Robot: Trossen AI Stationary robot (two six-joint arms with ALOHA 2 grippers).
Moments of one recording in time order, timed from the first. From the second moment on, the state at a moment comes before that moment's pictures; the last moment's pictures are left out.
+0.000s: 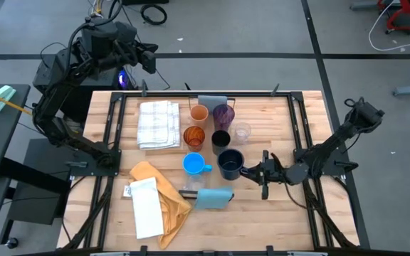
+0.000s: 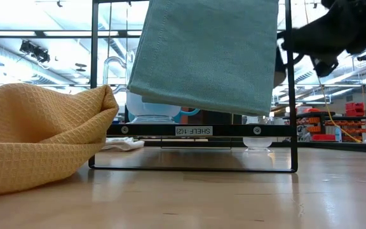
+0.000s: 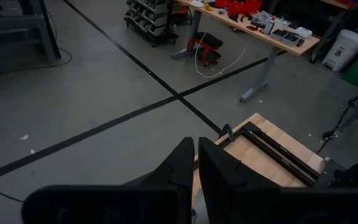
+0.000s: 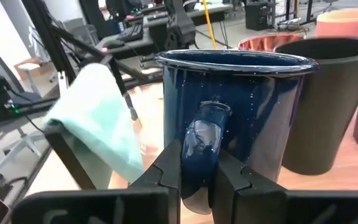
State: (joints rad) left arm 0.58 1.43 2.11 -1.01 -0.19 -0.25; right arm 0.63 1.18 0.27 0.69 0.75 0.34
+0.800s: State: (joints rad) left arm 0.58 1.43 2.11 -1.01 -0.19 -0.22; right arm 0.52 1.40 0.27 0.82 0.64 0.36
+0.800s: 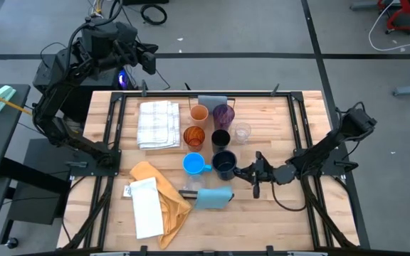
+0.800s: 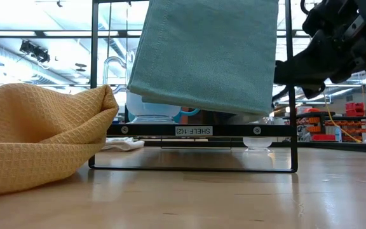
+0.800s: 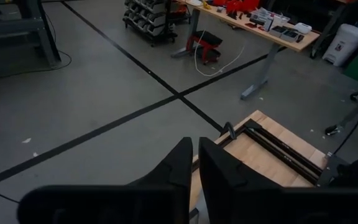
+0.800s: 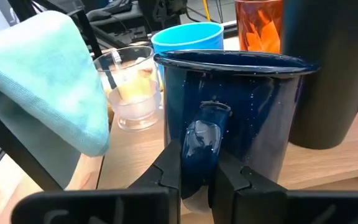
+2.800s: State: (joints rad) left arm 0.55 1.43 2.11 -1.01 -0.19 -0.22; right arm 0.46 1.46 0.31 0.81 0.45 0.33
